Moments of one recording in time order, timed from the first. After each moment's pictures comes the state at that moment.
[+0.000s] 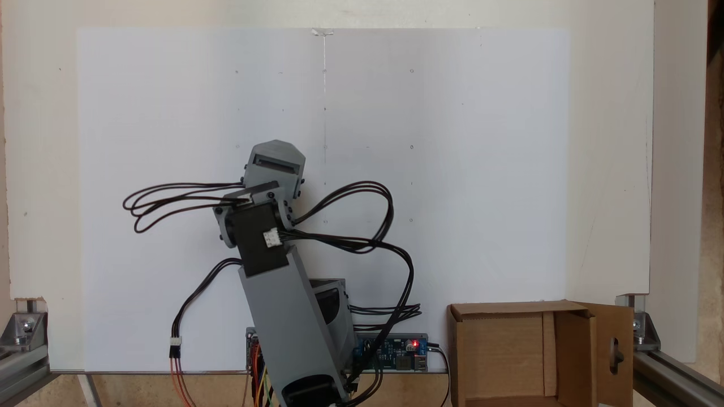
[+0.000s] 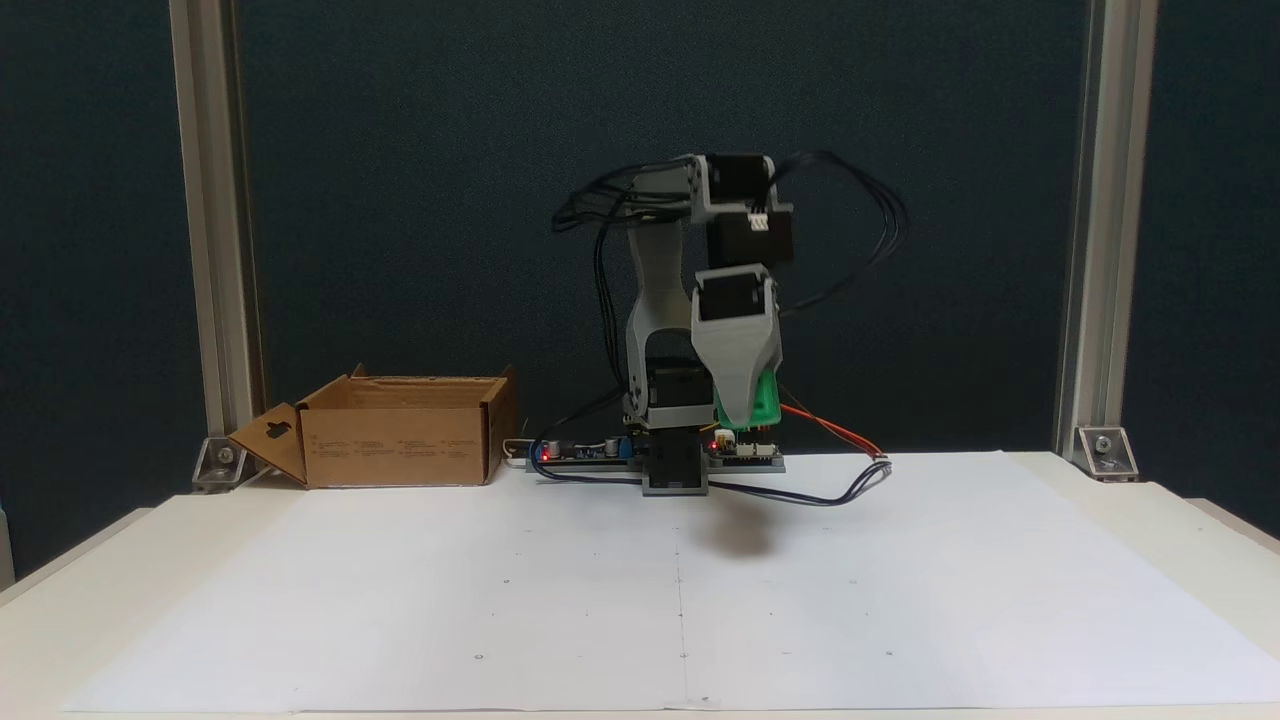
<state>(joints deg) -16.4 105.4 99.1 51.8 31.6</state>
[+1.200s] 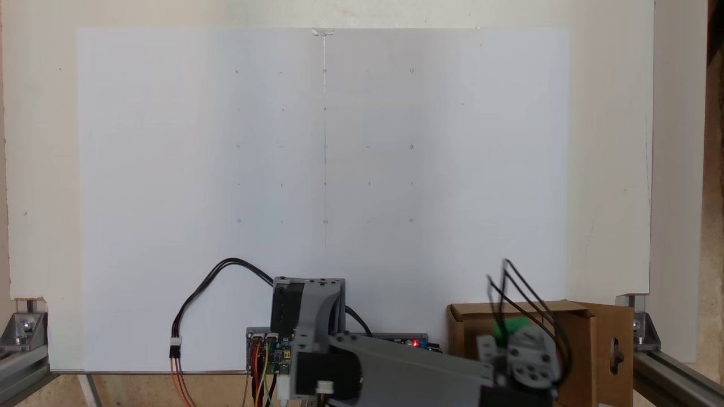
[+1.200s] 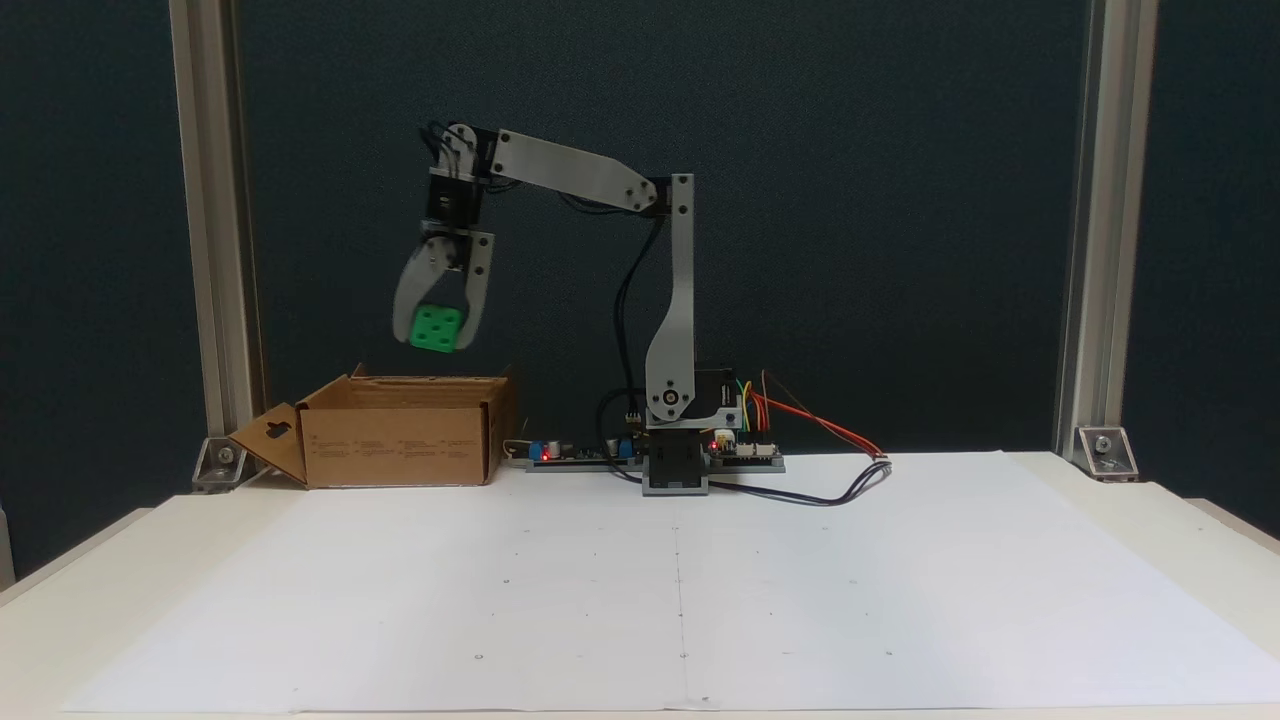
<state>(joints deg) 96.9 84.6 65.5 64.4 -23.3</state>
